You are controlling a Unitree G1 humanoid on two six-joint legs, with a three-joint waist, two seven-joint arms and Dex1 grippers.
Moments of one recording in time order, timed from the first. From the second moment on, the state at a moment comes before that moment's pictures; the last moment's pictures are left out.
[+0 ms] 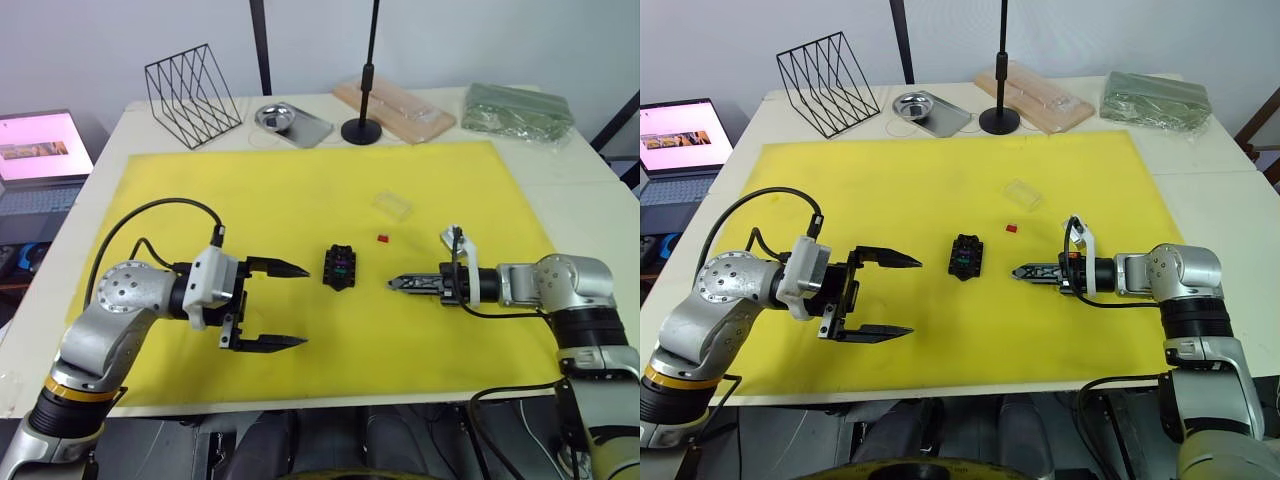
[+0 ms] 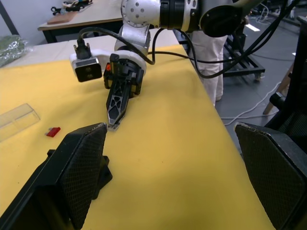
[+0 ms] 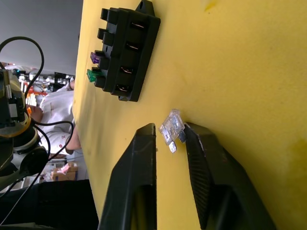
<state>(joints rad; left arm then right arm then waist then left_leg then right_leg) -0.23 0.71 -0.05 -0.39 -0.58 0.23 -1.27 -0.58 -0.68 -0.03 0.34 0.75 1.38 0.99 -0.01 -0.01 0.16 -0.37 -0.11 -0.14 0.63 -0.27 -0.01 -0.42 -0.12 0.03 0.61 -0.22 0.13</state>
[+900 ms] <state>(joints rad) -0.17 0.72 -0.02 -0.43 -0.59 0.26 -1.24 -0.37 -0.45 -0.61 -0.06 1.15 1.61 0.31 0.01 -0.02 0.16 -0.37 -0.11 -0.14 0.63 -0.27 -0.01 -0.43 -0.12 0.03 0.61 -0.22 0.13</state>
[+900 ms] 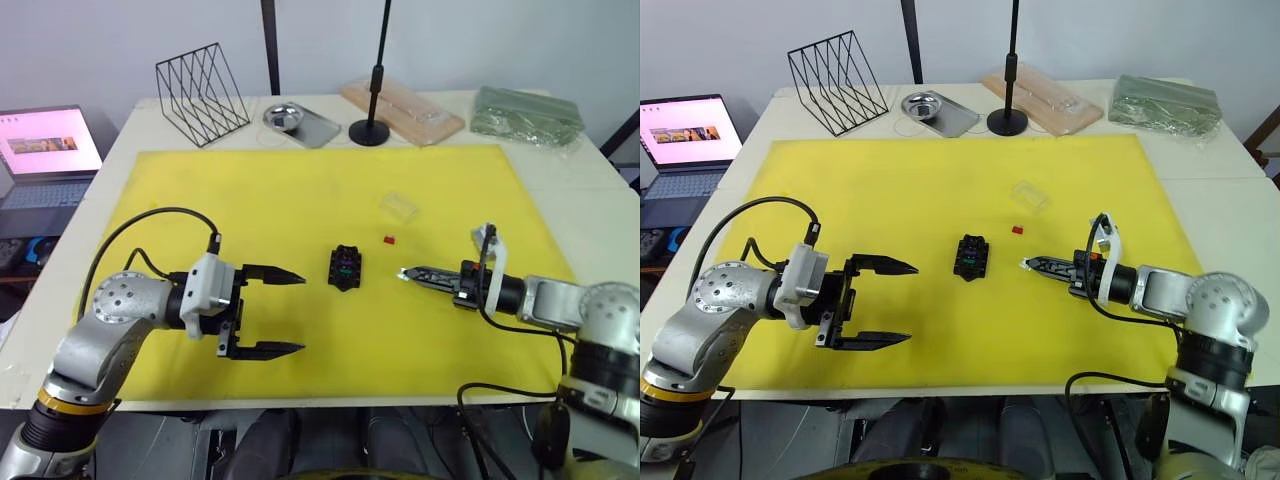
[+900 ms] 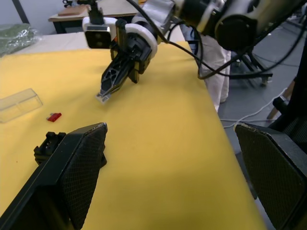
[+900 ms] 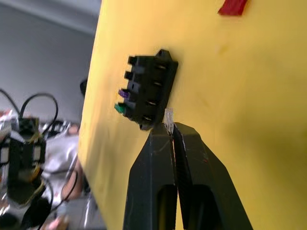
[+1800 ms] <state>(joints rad) -0.13 0.71 -0.03 -0.48 -0.61 0.28 -1.20 0.17 -0.36 -0.32 -0.59 1.89 0.71 -0.70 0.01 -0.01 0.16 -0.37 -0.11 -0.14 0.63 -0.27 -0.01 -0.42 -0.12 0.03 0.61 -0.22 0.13</state>
